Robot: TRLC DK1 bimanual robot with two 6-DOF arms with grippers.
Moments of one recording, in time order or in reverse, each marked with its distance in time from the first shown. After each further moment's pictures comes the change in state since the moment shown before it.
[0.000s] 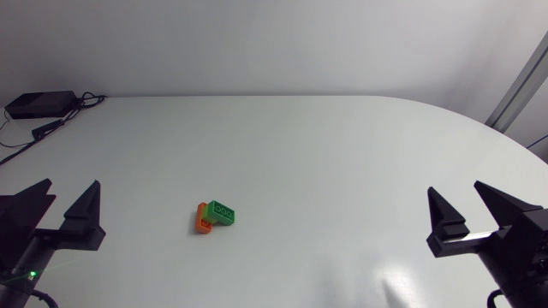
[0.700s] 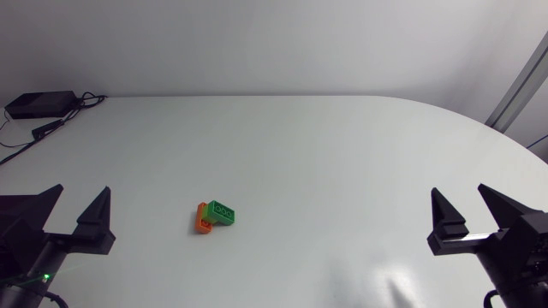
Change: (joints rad) left arm -0.019 0.000 -0.070 0.058 0.000 -0.001; right arm -0.052 -0.026 -0.063 0.052 0.008 0.000
